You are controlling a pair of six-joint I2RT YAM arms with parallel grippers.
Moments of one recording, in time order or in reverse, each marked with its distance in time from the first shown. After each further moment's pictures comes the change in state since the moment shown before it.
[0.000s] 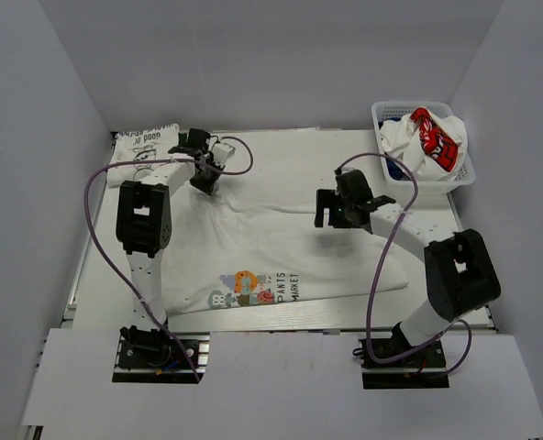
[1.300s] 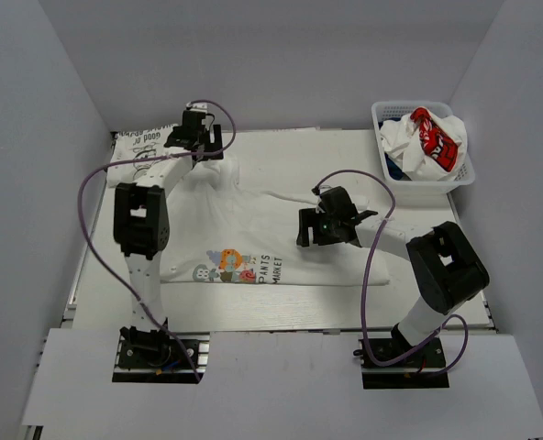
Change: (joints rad) left arm 0.001 0.019 0.135 0.313 -0.314 -0.483; right arm 0.100 0.051 -0.156 0.192 -0.174 -0.023
